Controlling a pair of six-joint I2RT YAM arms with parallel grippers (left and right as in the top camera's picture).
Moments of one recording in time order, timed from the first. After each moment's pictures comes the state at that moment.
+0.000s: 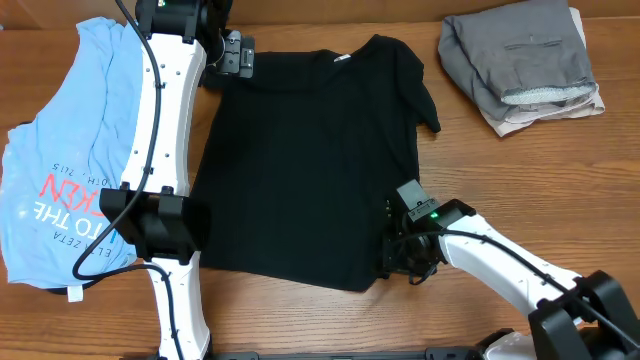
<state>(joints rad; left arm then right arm) -0.14 2.25 2.52 -1.41 -0.17 -0.07 0.53 1.52 0.74 -0.74 -0.27 0.59</state>
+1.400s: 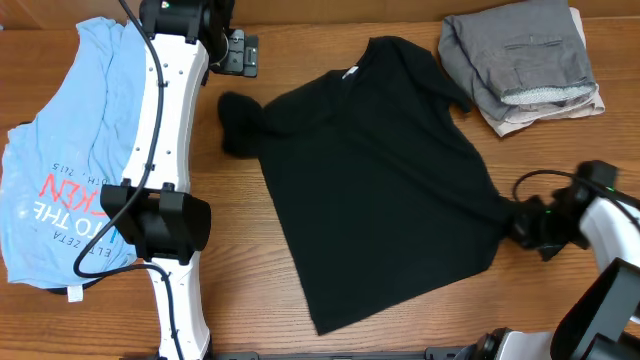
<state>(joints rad) -0.14 2.25 2.45 -1.32 -0.11 -0.07 -0.52 1.57 0.87 -0.82 -0.30 0.44</state>
